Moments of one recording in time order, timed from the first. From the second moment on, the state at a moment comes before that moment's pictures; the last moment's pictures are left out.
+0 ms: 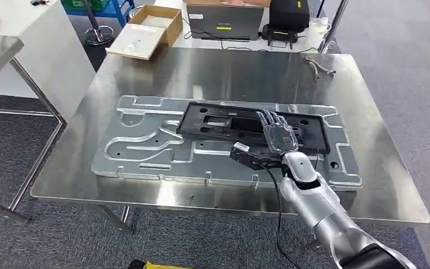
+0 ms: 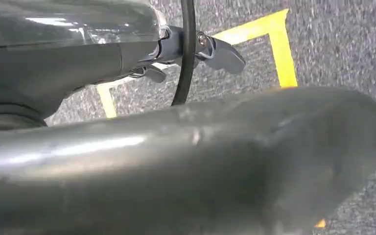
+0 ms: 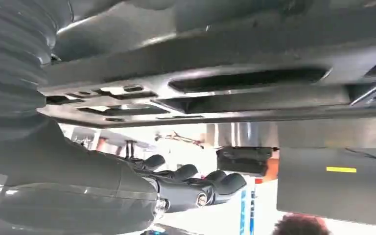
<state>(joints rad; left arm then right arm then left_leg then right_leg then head) -0.14 -0.22 0.69 -0.20 -1.00 0.07 -0.23 -0.67 -0.04 0.47 -0.87 1.09 -0.27 0.11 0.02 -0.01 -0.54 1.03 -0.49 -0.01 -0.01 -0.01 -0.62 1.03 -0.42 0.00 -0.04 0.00</state>
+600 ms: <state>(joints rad) -0.14 -0.22 0.70 -0.20 -1.00 0.07 -0.23 -0.66 -0.03 0.48 -0.87 1.09 -0.27 0.11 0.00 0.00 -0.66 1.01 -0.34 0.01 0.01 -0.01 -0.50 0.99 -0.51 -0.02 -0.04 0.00</state>
